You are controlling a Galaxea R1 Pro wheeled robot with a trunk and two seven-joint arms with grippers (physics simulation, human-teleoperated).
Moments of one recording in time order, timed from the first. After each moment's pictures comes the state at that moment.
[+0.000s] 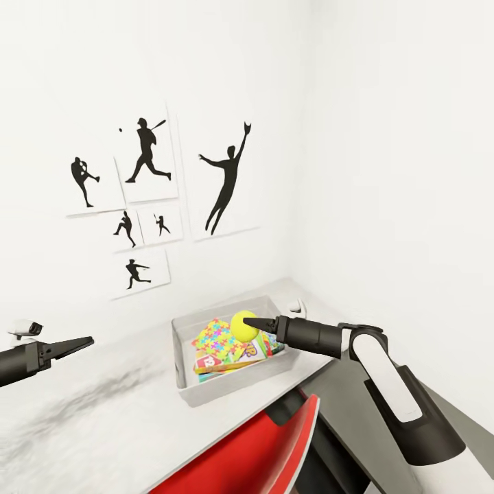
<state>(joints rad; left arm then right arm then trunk) -1.62 1.25 -2.33 -1.40 2.12 -0.10 -0.95 -0.55 -0.16 0.30 -1.58 -1.16 0.96 0.17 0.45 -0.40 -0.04</state>
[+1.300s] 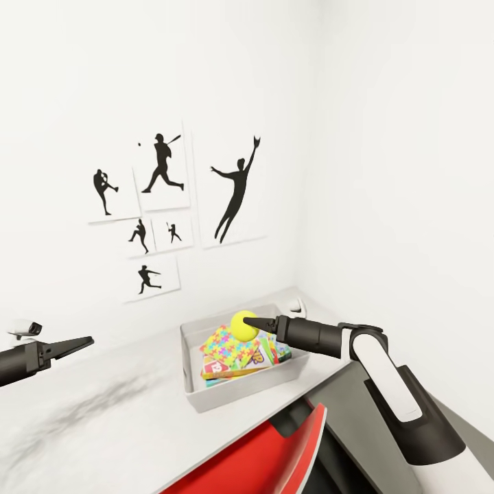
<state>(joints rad) -1.62 1.25 -2.33 -1.40 2.12 -0.10 -0.96 -0.55 -0.16 0.30 -1.58 -1.16 0.96 0.17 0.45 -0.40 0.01</state>
